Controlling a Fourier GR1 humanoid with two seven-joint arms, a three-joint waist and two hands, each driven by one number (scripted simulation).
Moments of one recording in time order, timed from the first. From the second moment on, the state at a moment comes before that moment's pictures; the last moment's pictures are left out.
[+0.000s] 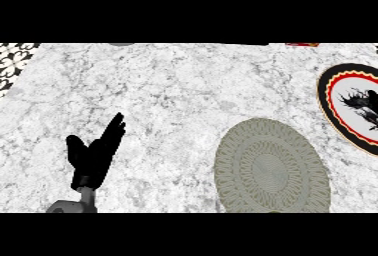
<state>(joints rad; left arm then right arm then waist) -0.04 0.13 -0.13 -1.47 0.14 0.06 0.20 -0.59 -0.66 -0.40 -0.51 0.35 -0.19 -0.51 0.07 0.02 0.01</state>
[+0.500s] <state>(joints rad) -0.04 0.12 -0.13 -1.46 0.13 0.06 0.19 -0.70 -0.67 -0.40 -0.31 0.35 -0.04 -0.61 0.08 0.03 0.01</state>
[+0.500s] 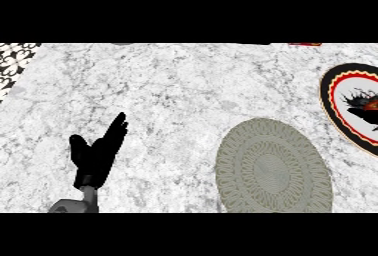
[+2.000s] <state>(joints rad) 0.00 0.13 -0.10 -1.49 0.13 0.07 0.22 -0.47 -0.93 -0.52 -0.22 0.21 0.48 -0.78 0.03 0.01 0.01</state>
